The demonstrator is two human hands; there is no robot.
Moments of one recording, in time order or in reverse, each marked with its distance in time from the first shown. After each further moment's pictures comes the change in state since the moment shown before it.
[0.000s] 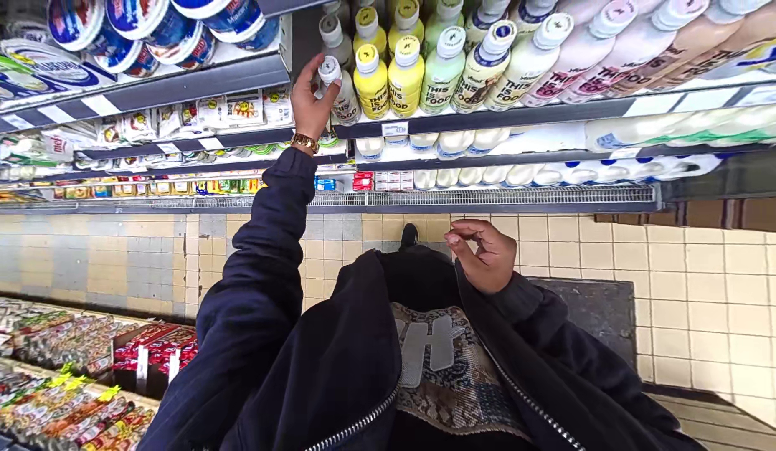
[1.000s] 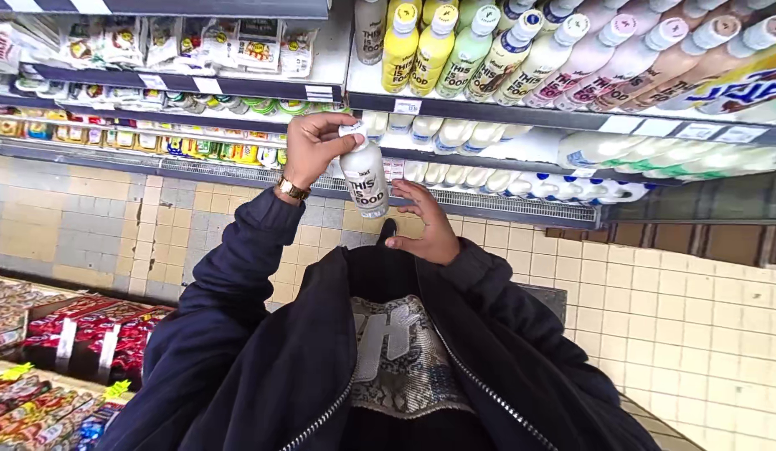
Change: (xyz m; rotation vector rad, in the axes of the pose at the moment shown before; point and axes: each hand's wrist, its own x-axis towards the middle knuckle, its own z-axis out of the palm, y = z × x) left_hand -0.197 0.108 -0.087 -0.271 -0.179 -0.016; right_hand -0.003 -0.023 0.075 0.029 -0.490 0.056
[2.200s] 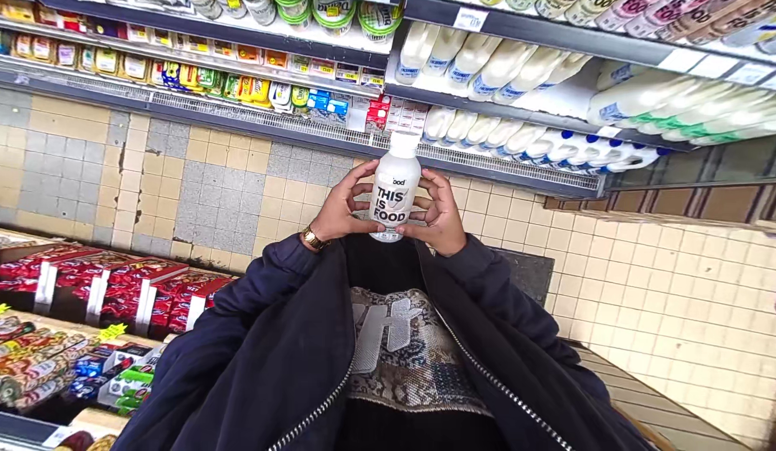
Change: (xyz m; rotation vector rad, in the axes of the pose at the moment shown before) left_hand -0.279 -0.053 -0.029 -0.569 -0.205 -0.201; right_hand -0.119 -0.041 0.165 0.399 0.095 0.243
